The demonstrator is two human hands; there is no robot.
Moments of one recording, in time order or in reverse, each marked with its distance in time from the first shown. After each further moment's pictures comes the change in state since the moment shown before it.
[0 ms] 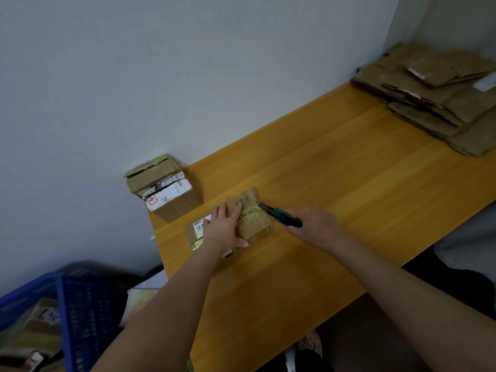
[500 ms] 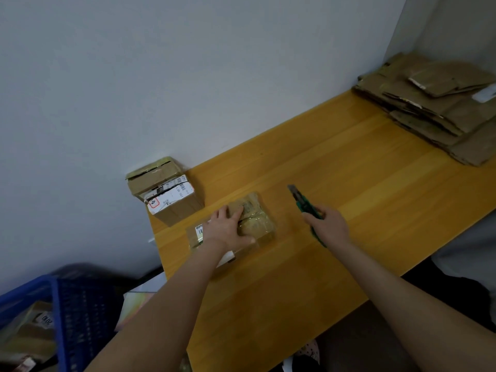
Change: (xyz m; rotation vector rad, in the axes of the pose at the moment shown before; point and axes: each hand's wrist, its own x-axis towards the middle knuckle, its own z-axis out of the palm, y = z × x) left_hand 0.001 -0.004 -0.013 0.017 0.032 0.017; right_hand 0.007 0.020 0.016 0.620 0.214 0.379
